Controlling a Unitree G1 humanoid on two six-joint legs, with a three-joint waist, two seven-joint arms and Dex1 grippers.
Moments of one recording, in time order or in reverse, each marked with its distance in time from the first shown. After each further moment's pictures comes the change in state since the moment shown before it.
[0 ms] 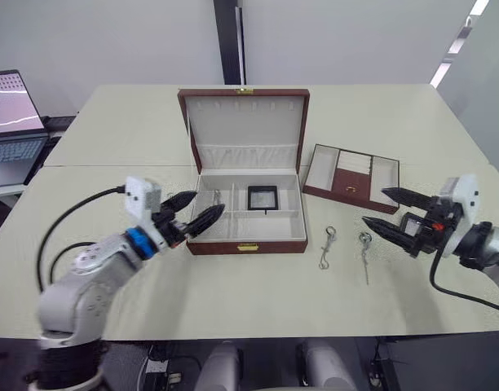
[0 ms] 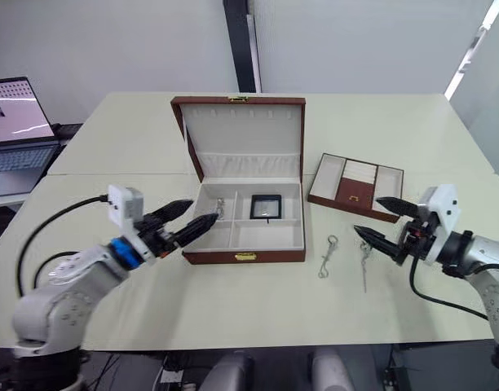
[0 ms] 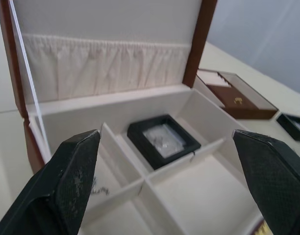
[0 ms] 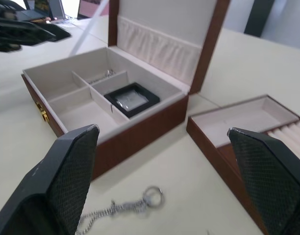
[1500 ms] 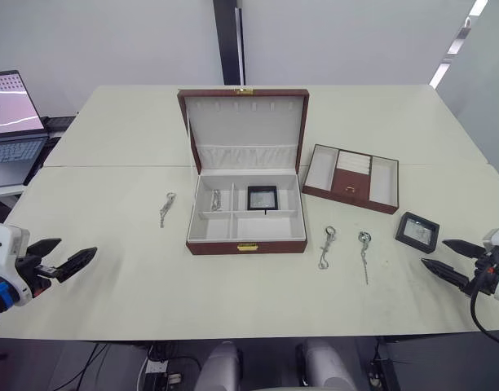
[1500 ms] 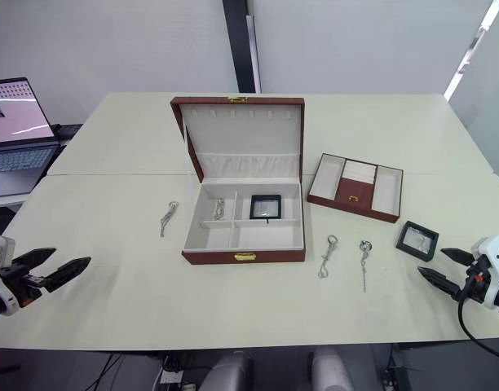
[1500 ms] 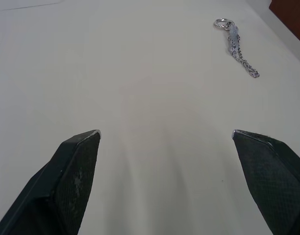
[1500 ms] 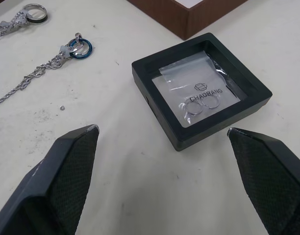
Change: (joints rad) left arm 0.260 0.265 0.326 0.515 0.253 -0.294 -0.238; right arm 0.153 -0.054 -0.098 0.492 -0.217 -0.242 0.185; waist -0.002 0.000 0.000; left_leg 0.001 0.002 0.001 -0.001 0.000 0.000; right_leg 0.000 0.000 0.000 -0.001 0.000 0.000
